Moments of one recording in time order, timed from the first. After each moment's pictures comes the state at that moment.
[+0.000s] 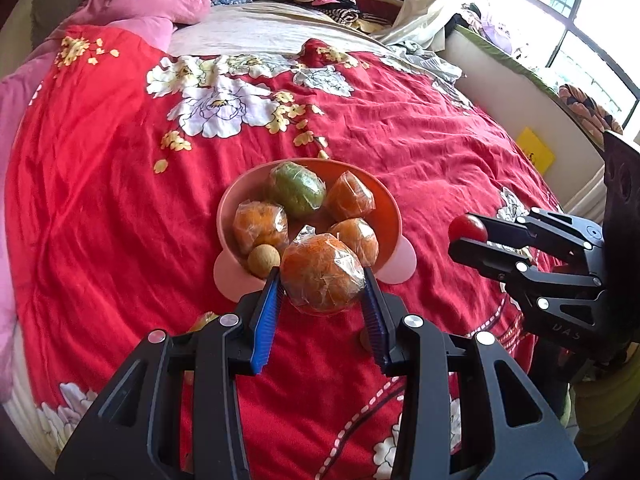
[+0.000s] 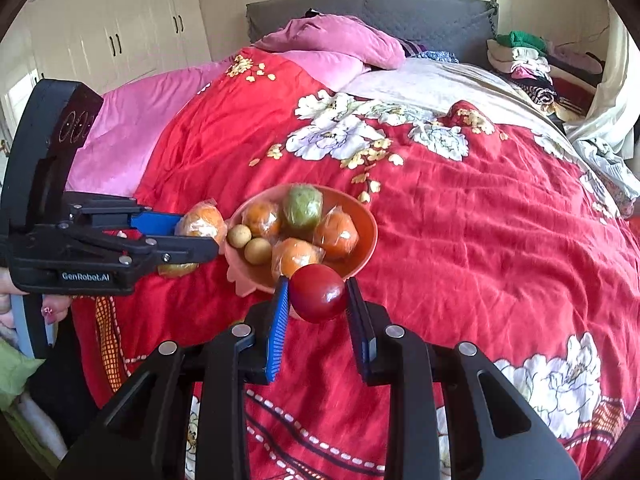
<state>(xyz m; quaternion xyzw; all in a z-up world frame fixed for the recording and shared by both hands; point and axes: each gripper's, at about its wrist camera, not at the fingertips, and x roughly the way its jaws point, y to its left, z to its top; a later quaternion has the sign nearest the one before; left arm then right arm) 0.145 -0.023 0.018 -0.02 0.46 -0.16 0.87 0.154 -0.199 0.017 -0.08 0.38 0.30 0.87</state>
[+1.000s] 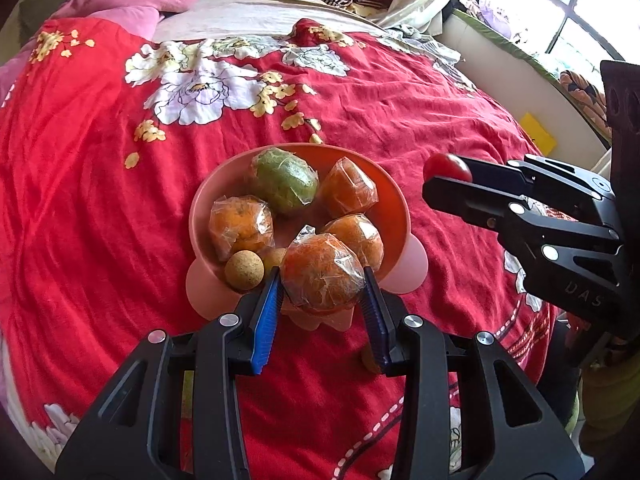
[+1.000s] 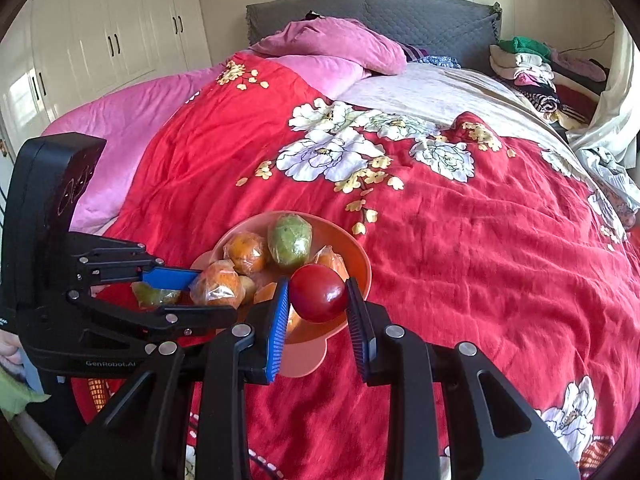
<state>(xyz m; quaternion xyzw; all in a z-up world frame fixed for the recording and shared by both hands) 0.169 -0.036 -0.007 -0.01 0.48 -0.17 0.86 0.192 -0.183 0.015 -0.08 0.38 0.30 0.87</state>
